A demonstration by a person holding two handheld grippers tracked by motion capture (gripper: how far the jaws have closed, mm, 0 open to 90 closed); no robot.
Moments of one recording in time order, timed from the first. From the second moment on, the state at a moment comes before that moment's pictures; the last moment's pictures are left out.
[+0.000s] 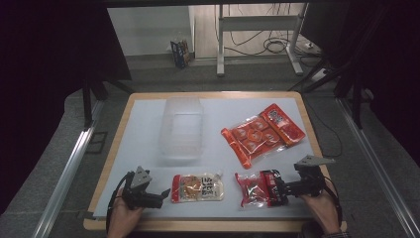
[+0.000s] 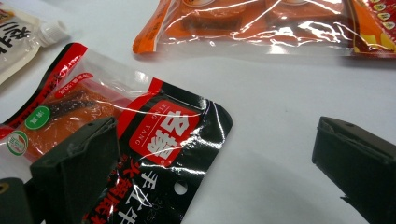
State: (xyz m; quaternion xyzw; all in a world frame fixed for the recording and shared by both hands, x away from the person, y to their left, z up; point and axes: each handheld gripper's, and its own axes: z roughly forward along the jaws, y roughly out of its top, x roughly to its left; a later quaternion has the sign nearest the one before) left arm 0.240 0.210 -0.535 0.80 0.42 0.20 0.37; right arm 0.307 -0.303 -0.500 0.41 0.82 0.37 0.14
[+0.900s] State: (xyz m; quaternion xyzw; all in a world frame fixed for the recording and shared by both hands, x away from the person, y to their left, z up) left arm 0.240 0.206 -0.535 0.82 0.41 0.20 0.36; right arm 0.311 -0.300 -0.501 0.41 0.82 0.36 0.15
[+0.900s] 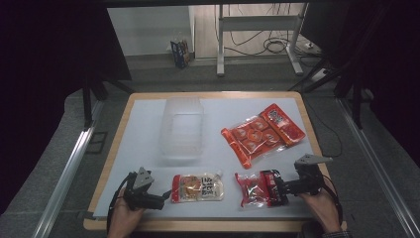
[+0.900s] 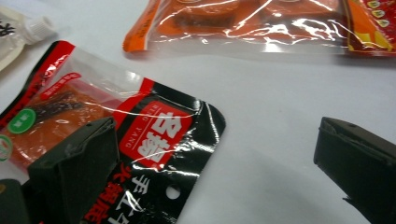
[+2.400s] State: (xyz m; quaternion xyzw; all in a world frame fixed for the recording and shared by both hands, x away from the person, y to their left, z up) left arm 0.242 0.205 -0.538 0.82 0.41 0.20 0.35; right arm 0.383 -0.333 -0.495 0.48 0.79 0.33 0.19
